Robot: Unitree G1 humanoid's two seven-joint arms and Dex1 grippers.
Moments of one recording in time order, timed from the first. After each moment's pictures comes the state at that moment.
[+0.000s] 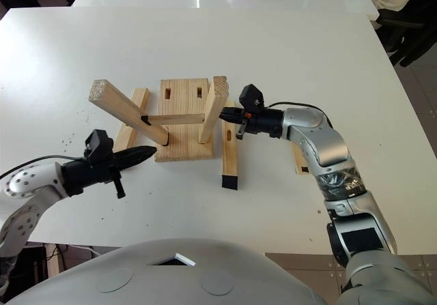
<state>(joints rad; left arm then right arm) 0.27 0.75 0.01 -0.51 -0.65 0.43 -0.78 -0.34 -0.54 0.27 0.01 0.45 0.39 0.94</state>
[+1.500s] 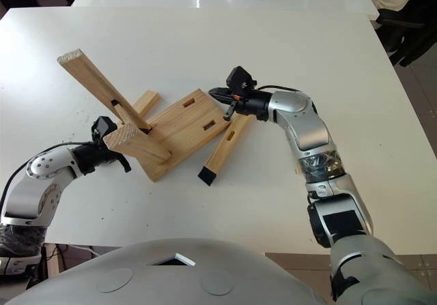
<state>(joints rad) 0.13 0.62 0.03 -0.22 -0.41 0.32 -0.80 -0.48 -0.44 0.29 0.23 0.19 0.30 0.85</state>
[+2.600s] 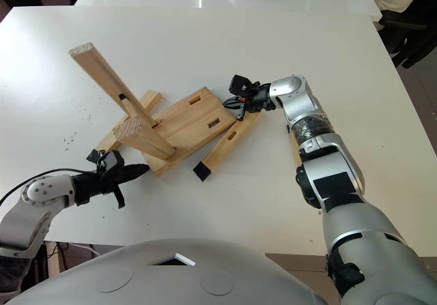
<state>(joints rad) 0.32 0.70 -0.03 -0.34 -0.25 0.34 -0.83 -0.78 -0.41 0.34 0.83 -0.08 0.07 1.16</state>
